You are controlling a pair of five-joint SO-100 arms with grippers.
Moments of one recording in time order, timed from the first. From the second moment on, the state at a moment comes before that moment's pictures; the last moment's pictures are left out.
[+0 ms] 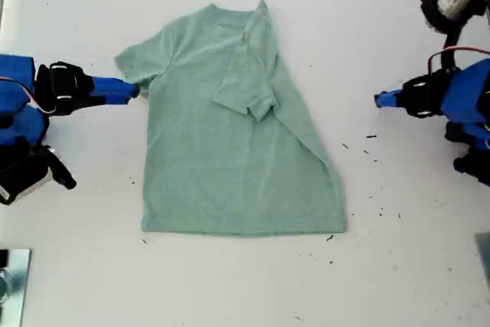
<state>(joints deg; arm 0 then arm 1) -23.2 206.0 185.4 59.0 6.9 31.6 200.1 174.3 77.0 -44.7</state>
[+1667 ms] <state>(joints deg) -34.3 128.2 114.8 86.4 27.2 27.1 200.2 174.3 77.0 -14.9</state>
